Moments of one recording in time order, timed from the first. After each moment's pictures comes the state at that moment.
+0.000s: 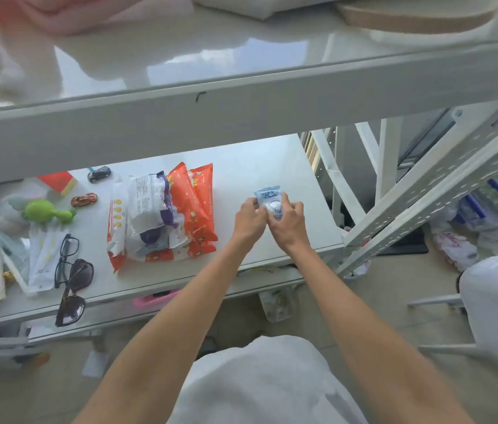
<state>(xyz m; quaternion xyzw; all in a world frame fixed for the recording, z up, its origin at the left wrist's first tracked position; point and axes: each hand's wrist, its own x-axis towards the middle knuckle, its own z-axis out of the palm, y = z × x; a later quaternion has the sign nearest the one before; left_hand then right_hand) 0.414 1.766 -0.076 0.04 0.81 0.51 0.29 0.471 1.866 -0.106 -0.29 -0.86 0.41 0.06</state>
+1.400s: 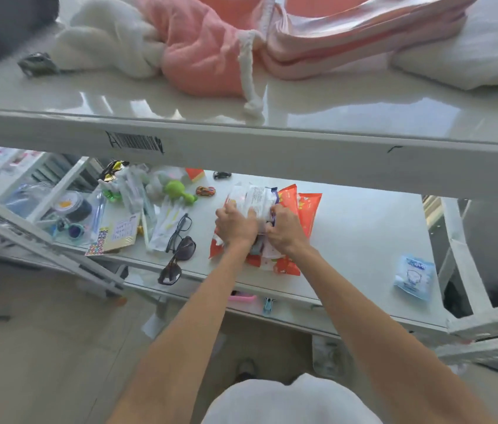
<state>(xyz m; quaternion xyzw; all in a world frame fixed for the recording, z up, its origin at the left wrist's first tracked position) 0.355 1.579 -0.027 -0.23 0.90 0.36 -0.02 0.366 1.692 -0.033 -0.04 -0.91 0.42 -0.06</state>
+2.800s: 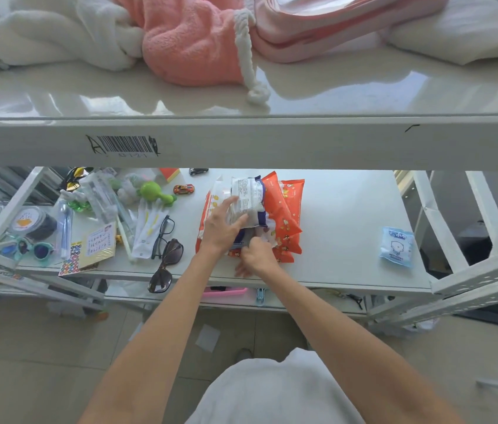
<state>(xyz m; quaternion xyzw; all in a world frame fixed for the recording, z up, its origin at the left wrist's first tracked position) 0.355 1.527 -0.051 0.06 0.91 0.41 0.04 0.406 1.630 -0.086 -0.18 -0.82 0.50 -0.22</state>
